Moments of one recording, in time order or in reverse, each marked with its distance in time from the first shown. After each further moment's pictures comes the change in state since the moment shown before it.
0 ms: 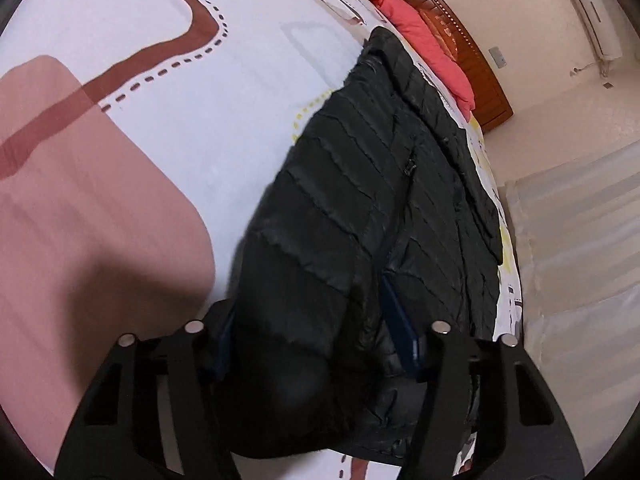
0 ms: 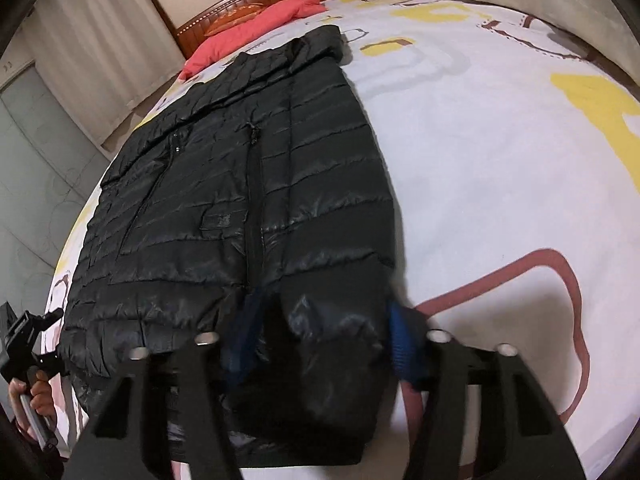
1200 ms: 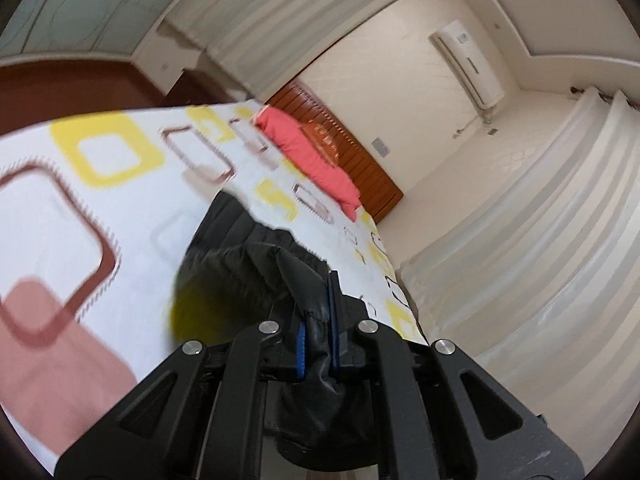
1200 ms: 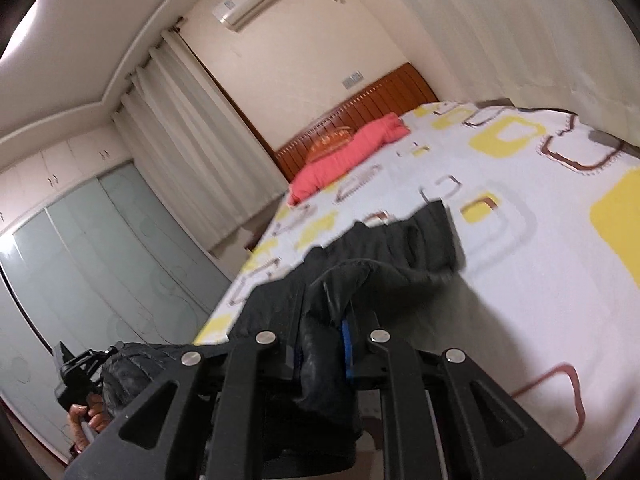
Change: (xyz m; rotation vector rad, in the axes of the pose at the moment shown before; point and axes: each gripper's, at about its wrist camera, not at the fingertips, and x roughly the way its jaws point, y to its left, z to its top) left arm -0.168 -0.108 0.049 0.186 -0.416 -0.312; right arm -0.163 0.047 0.061 0.036 -0.430 0.411
